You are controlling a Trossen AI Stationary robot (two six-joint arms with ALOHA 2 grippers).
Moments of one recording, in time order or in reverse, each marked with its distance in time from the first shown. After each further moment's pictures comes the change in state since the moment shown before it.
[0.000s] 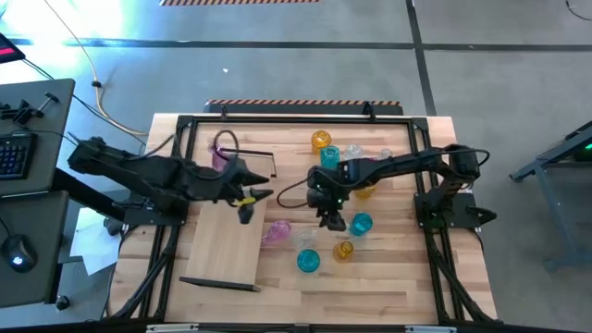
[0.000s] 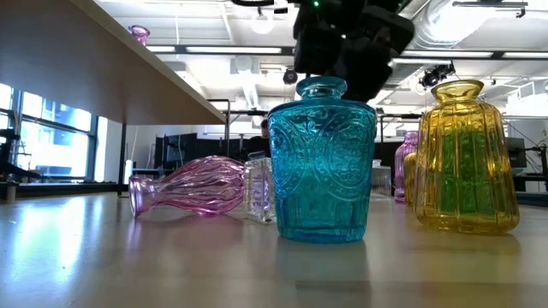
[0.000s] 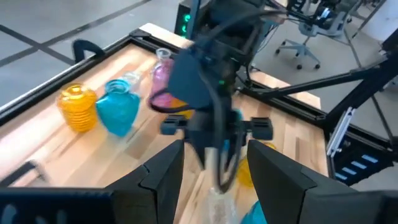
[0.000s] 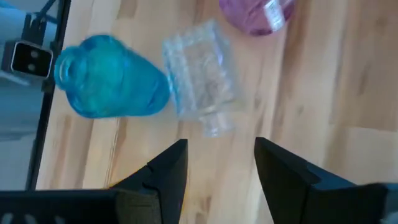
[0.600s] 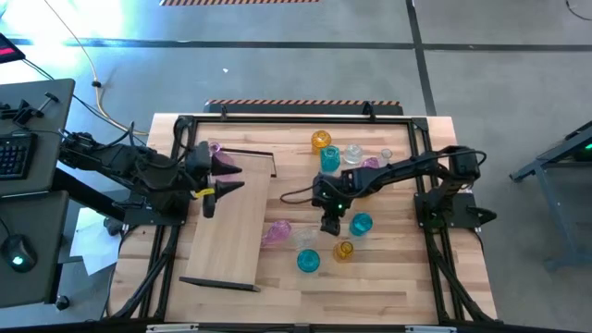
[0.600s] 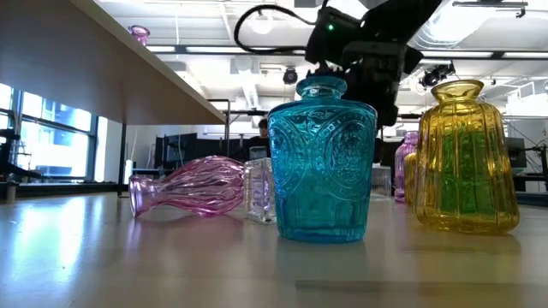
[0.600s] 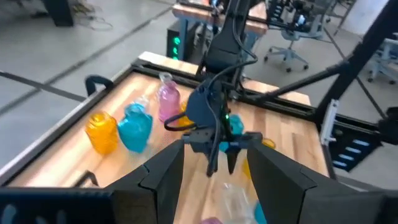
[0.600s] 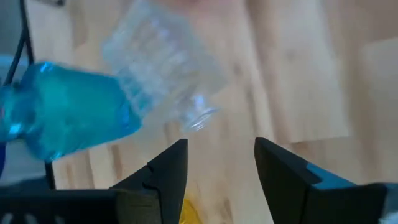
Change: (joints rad) left arm -0.079 -0.241 0.000 -0.160 -0.052 0.142; right arm 0.029 0.002 -0.194 0.226 0.017 0.401
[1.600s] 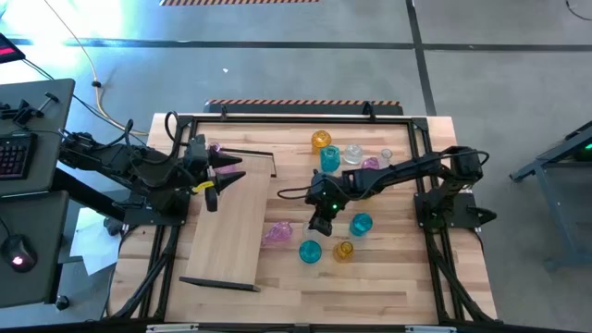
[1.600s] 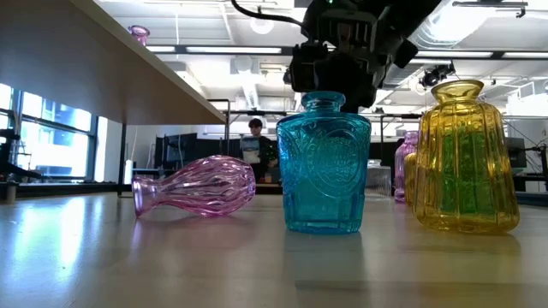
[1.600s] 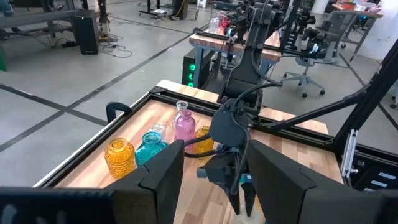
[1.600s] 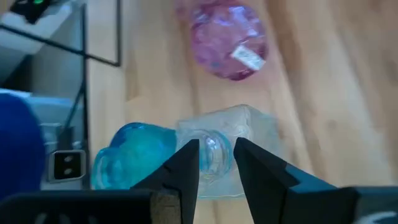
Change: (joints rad) left arm 0.000 0.000 0.000 0.108 -0.111 0.079; right arm 0.013 -0.011 0.004 0.152 0.051 0.121
